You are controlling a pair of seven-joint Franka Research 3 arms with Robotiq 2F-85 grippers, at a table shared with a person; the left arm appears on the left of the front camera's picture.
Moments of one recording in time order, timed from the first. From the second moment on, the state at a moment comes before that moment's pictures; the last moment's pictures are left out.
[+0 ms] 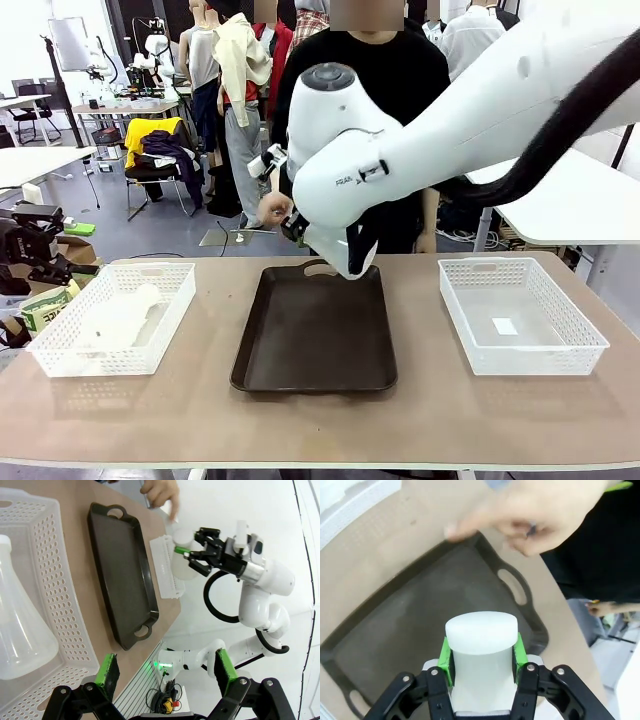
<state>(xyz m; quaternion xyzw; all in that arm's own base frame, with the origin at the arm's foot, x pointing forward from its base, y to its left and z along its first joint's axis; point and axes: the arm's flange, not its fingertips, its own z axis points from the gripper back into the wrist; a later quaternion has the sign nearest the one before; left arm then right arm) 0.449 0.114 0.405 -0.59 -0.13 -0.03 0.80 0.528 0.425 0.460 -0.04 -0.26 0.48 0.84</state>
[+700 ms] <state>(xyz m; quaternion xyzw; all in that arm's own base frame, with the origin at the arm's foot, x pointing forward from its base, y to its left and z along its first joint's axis) 0.449 0.114 0.405 -0.59 -0.13 -0.03 0.80 0.553 0.455 0.434 0.01 -0.24 0.49 0.84</state>
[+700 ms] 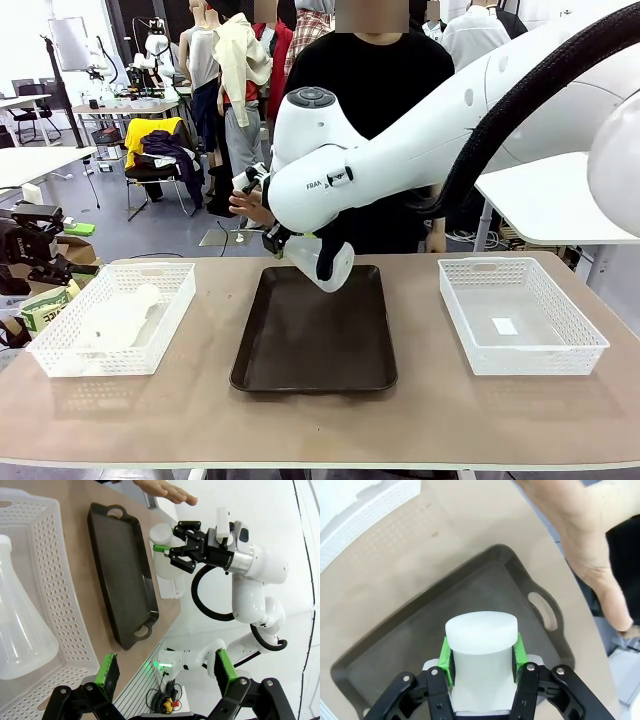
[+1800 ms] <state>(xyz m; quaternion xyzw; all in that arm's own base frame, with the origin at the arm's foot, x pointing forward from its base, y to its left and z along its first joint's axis) 0.449 0.114 0.405 -0.59 -0.13 -0.03 0.80 0.551 0.459 0.430 0.01 -0.23 0.49 0.84</state>
